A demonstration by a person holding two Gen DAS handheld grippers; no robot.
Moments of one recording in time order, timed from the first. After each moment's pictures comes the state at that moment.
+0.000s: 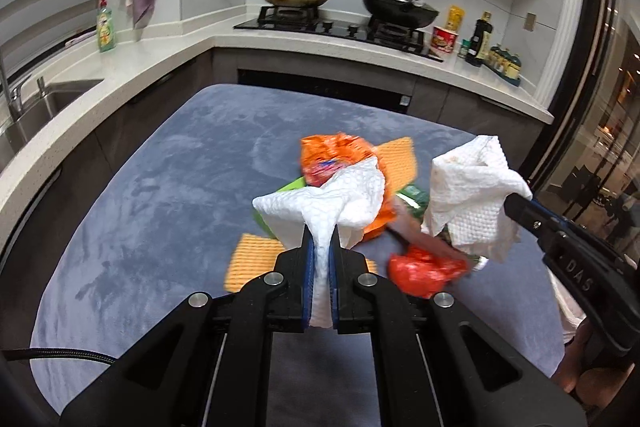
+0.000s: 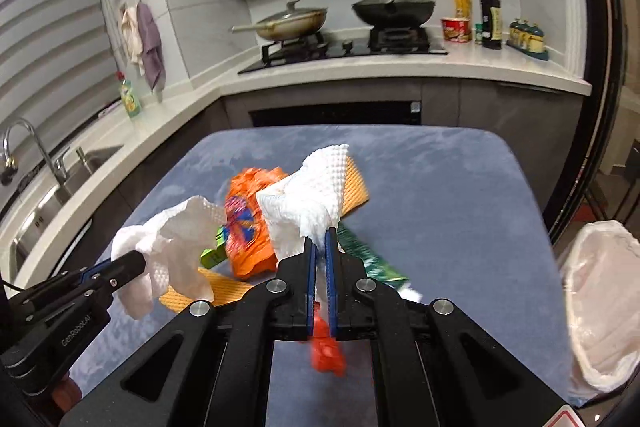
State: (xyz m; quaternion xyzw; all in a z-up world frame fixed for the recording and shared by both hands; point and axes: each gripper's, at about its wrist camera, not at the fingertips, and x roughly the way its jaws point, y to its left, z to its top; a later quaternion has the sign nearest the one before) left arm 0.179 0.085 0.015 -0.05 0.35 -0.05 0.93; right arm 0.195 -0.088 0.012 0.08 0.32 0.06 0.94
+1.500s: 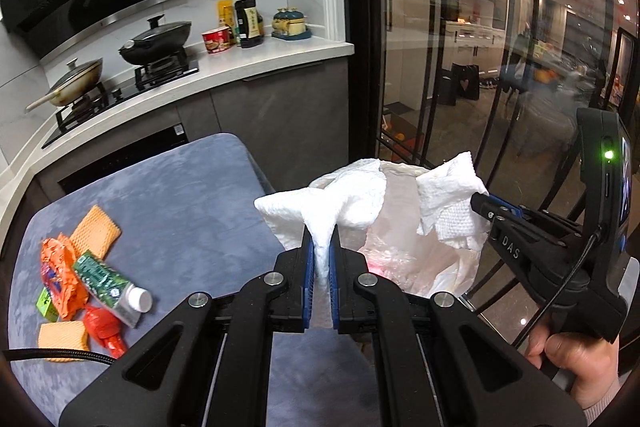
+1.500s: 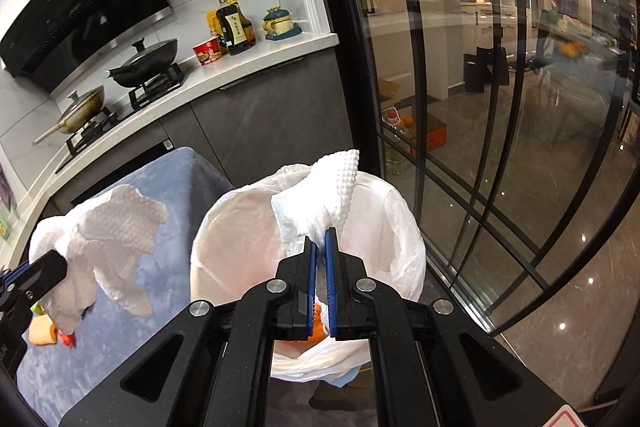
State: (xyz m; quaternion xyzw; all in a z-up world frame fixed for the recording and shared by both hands) left arm 0.108 -0.257 0.023 0.14 0.31 -0.30 0.89; right arm 0.055 -0.416 -0.037 0.20 0.30 -0.23 0.90
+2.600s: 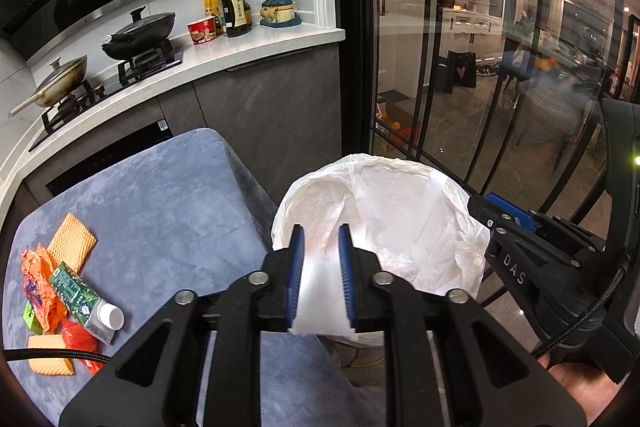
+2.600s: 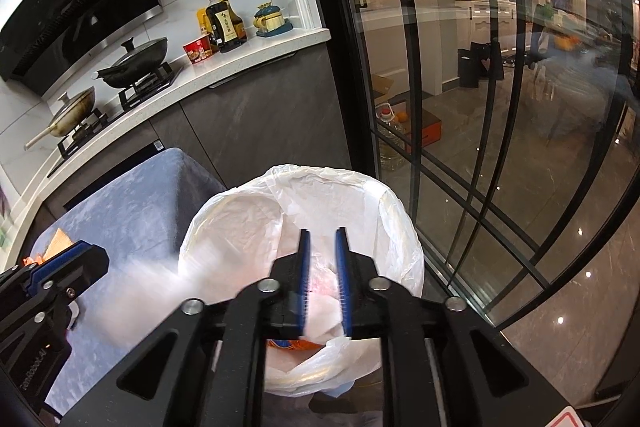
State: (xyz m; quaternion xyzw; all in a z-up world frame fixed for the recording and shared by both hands) left arm 0.130 -0.289 0.008 0.14 0.32 -0.30 0.88; right arm 0.067 -0.424 -0.042 0.21 0.31 -0.24 0.90
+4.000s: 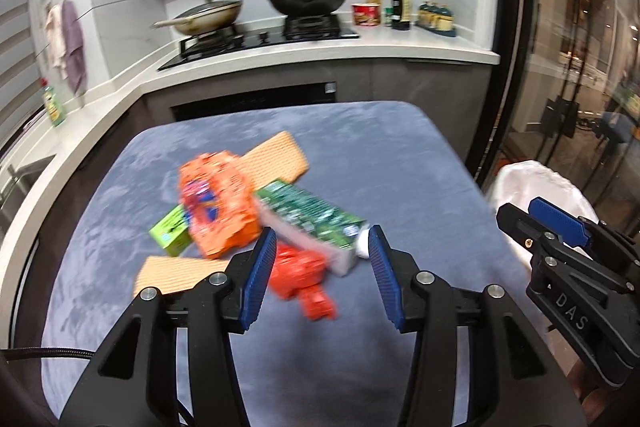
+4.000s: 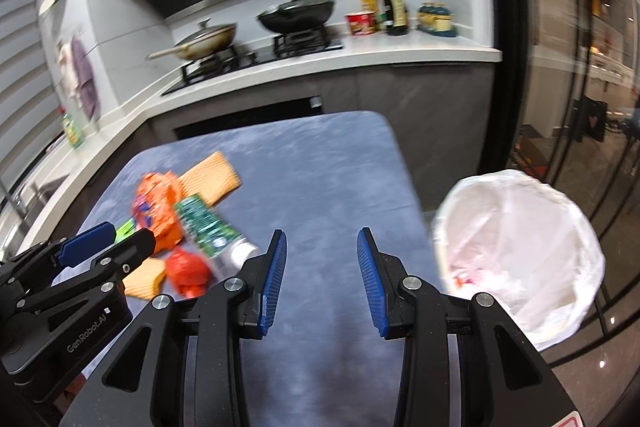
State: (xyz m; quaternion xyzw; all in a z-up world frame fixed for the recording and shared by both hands) left arm 0.158 -0.041 0.019 0.07 0.34 -0.11 0.93; right arm 0.130 -0.193 -0.002 0.11 0.33 -0.04 0.94
